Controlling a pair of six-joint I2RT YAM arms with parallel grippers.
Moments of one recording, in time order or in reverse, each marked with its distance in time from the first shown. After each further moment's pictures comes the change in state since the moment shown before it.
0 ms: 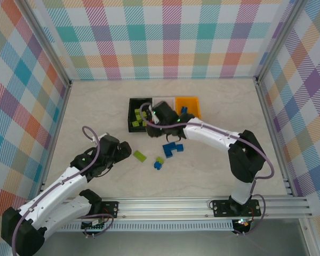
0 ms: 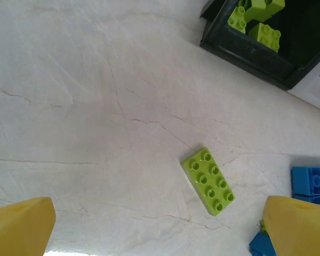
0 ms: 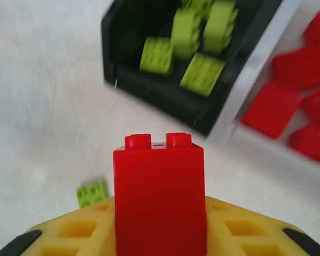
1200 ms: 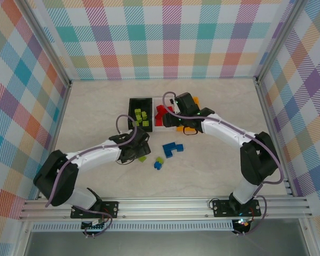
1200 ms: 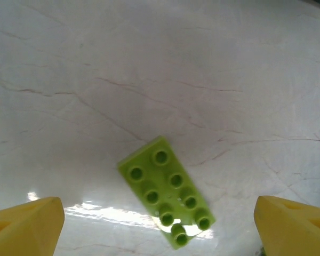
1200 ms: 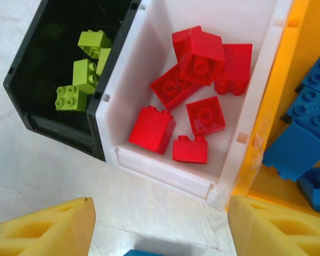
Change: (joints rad) left arm -0.139 0.631 0.226 0.120 0.045 -0.105; right arm -0.204 -0.113 -0.155 0.059 -0.035 0.008
